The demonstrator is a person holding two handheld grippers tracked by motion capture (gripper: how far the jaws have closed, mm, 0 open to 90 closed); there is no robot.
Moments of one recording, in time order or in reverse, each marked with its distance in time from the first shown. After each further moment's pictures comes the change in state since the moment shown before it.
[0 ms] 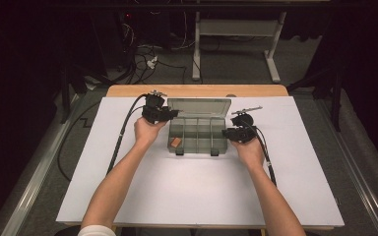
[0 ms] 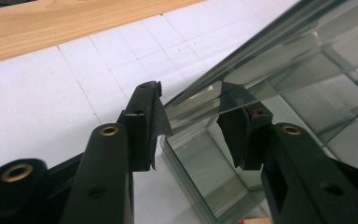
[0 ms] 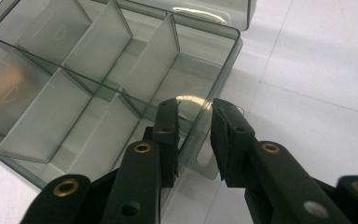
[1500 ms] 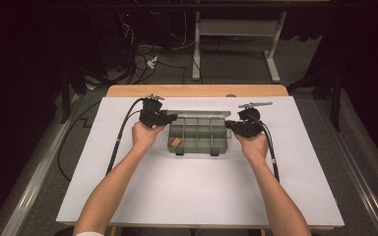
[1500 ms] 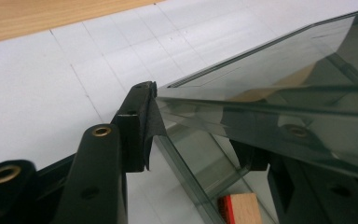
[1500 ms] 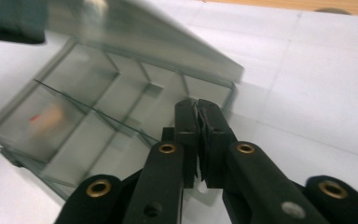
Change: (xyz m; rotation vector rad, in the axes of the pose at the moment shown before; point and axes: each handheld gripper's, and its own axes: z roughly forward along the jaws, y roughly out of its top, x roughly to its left) left arm -0.002 -0.014 -0.006 0.008 -0.021 -0.012; right arm -0.010 0.012 -0.019 -0.131 0.089 0.008
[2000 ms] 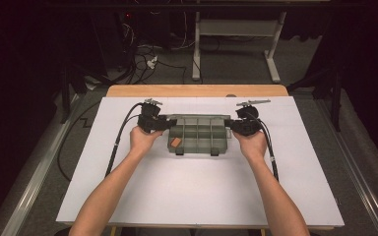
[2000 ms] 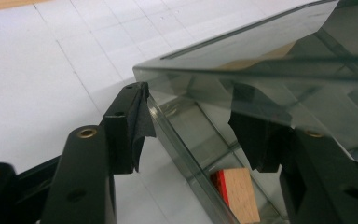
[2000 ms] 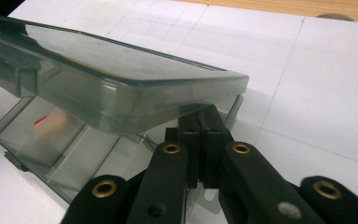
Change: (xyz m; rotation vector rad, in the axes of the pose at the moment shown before) left arm 0.000 -0.015 -0.003 0.022 -0.041 -0.011; right arm 0.004 0.005 0.000 0.008 -0.007 -0.004
